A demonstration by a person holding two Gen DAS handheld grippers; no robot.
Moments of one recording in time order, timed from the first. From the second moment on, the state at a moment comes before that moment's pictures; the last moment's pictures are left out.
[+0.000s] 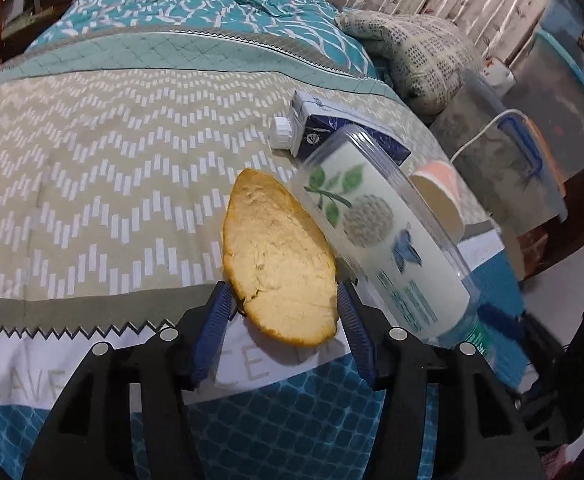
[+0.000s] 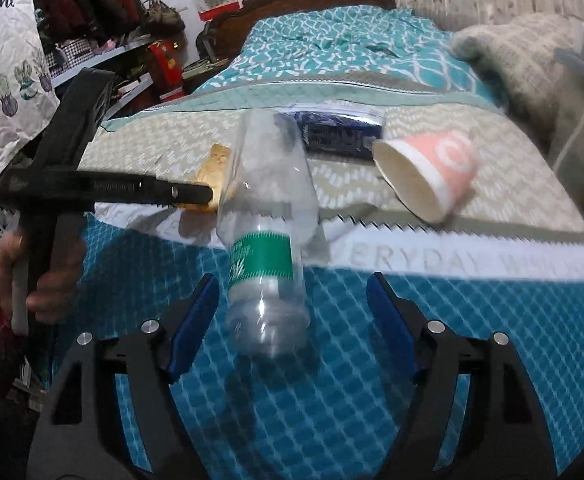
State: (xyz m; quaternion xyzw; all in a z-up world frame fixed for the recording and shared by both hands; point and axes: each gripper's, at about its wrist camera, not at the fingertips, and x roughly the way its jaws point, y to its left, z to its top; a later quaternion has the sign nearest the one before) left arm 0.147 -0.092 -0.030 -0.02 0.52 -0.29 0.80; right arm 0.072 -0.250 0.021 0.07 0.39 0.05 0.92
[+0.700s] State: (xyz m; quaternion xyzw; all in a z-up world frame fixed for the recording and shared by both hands) left arm 0.117 -0.078 0.014 -0.07 0.50 -0.33 0.79; right arm 0.042 -0.279 0.009 0.19 0.38 0.07 0.90
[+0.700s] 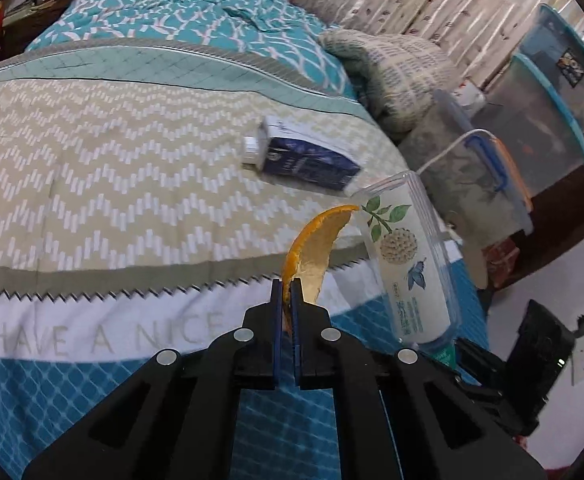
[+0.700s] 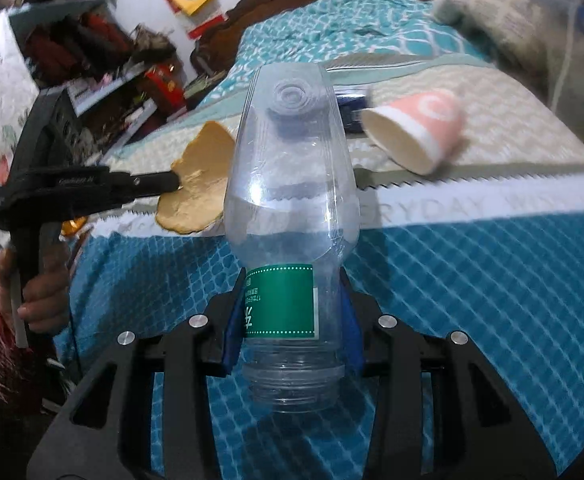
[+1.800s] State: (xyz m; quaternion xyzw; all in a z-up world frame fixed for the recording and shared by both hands) left arm 0.072 -0.496 0.021 0.07 0.54 -0.53 0.66; right arm -0.101 -0.586 -0.020 0.52 0.18 -0.15 0.82
